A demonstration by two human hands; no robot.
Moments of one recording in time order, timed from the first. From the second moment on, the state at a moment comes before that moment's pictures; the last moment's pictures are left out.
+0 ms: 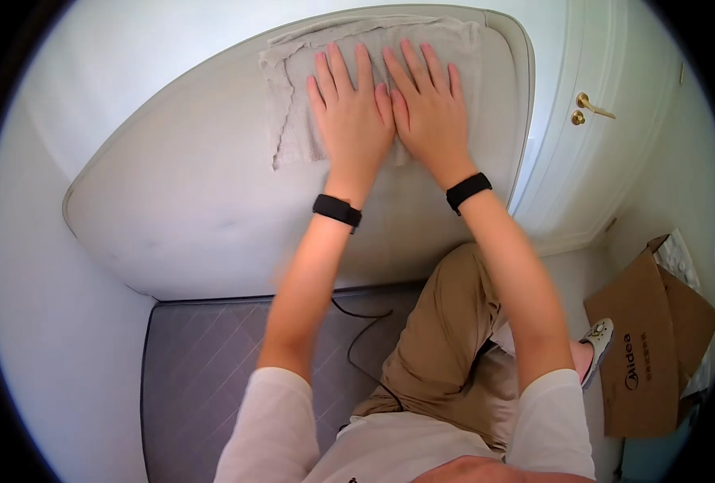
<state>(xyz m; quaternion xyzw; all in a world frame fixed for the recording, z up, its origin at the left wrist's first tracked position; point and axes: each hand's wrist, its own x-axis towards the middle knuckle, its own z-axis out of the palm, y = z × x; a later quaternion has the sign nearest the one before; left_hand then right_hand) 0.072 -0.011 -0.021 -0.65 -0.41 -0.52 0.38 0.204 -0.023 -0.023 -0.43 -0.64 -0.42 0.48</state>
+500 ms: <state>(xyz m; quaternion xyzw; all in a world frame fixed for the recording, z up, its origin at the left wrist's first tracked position) 0.081 -0.125 -0.163 -0.64 -0.53 -0.55 0.03 0.193 -0.128 -0.143 -0.53 -0.67 -0.07 0.51</state>
